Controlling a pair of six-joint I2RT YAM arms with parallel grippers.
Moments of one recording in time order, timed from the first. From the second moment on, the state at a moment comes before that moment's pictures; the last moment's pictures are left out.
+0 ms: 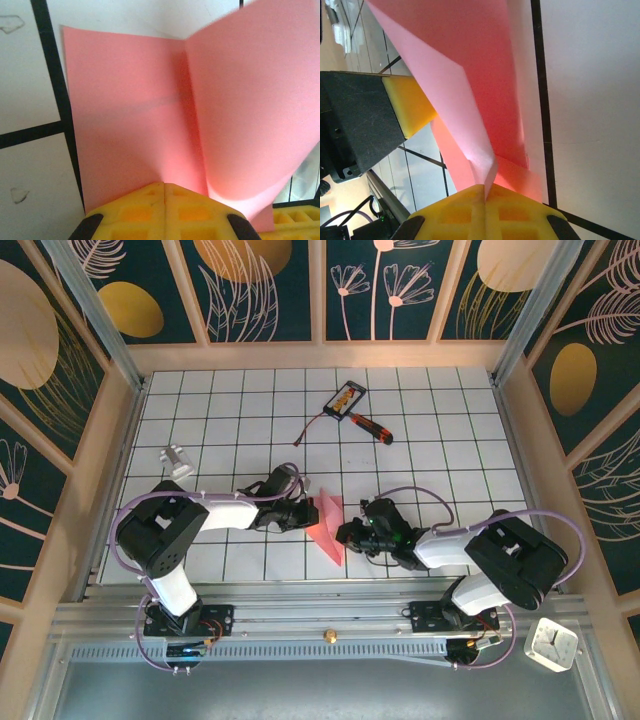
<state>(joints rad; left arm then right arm) -0.70 1.74 0.75 0.04 0.38 -0.81 0.83 1.44 0.31 0.46 -0.29 1.17</state>
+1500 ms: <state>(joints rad) -0.75 1.79 0.84 0.08 0.48 -0.86 0.78 1.54 0.21 0.74 -0.37 1.17</state>
